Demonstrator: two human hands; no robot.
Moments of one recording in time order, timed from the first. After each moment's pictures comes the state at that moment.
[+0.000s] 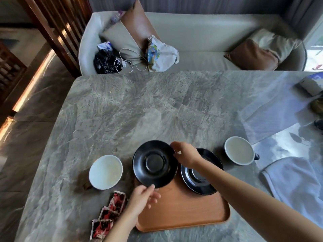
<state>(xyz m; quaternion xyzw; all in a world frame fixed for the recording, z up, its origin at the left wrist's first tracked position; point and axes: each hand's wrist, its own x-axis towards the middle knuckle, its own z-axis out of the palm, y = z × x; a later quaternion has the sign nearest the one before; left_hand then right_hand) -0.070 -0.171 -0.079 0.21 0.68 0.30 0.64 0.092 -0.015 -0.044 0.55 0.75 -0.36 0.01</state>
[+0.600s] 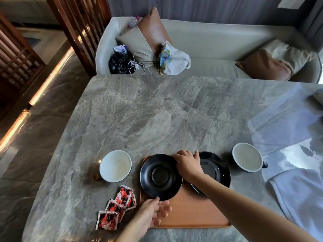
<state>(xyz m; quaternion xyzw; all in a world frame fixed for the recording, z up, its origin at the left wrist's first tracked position) -0.051 -0.203 -0.077 0.03 0.65 0.26 0.72 0.079 -0.046 -0.082 0.53 0.81 -0.25 0.04</state>
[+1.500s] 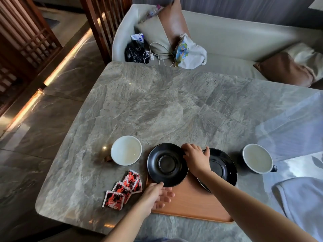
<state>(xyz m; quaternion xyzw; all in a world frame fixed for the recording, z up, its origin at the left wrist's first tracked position) -0.055 -0.199 -0.077 0.04 0.66 0.27 0.70 0.076 -0.055 -0.080 0.56 0.80 -0.22 0.01</state>
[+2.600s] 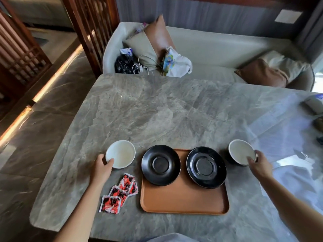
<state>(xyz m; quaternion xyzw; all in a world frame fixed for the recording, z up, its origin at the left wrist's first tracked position) -0.203 -0.184 -0.074 0.25 0.84 0.34 0.33 0.297 -0.032 -0.065 0.82 0.51 -0.23 -0.12</state>
